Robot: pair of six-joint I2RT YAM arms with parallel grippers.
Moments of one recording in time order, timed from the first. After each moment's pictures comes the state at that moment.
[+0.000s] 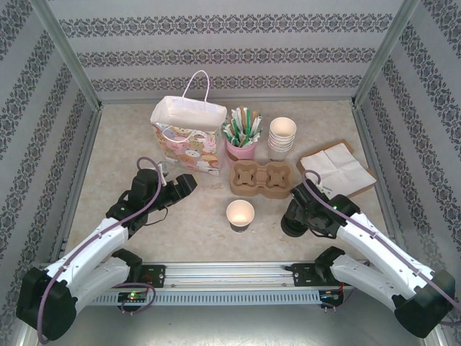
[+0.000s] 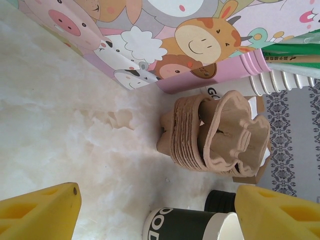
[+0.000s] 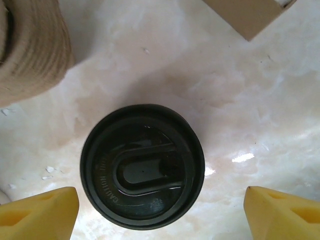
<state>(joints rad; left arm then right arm) -0.41 0.89 0.49 -0.15 0.26 -0.94 0.59 0.86 0.69 -1.12 0.22 1.01</state>
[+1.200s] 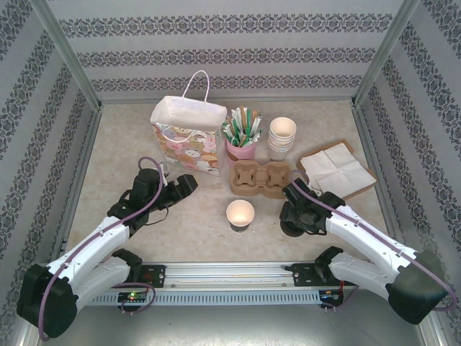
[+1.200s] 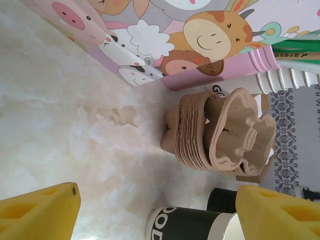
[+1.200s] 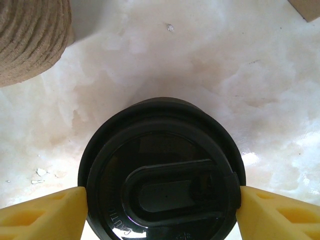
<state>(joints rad) -0.41 0.92 0.49 -0.15 0.27 -0.94 0.59 0.99 0.63 -0.96 0.17 0.96</state>
